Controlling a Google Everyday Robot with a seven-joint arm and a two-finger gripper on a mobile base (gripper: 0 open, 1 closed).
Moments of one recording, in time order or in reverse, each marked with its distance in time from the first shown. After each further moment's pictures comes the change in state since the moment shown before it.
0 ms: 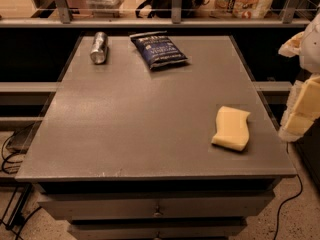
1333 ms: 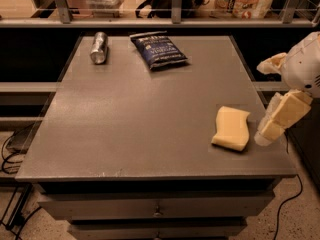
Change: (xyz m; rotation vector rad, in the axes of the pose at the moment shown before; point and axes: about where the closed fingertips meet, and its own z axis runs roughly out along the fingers) arm -0.018 -0.001 0.051 -0.093 -0.261 0.027
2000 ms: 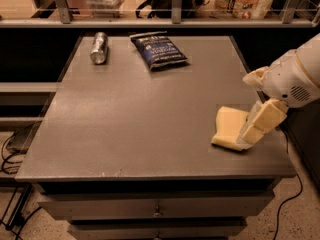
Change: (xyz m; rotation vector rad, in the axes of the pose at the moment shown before) arm -0.003 -0.003 0.042 -0.048 -0.068 0.056
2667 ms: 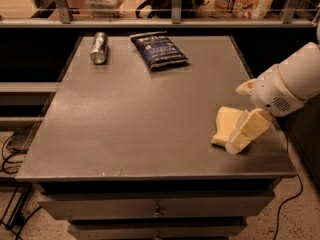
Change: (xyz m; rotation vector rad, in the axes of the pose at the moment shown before) arm 0.013 -0.006 0.038 -0.012 0.017 0.057
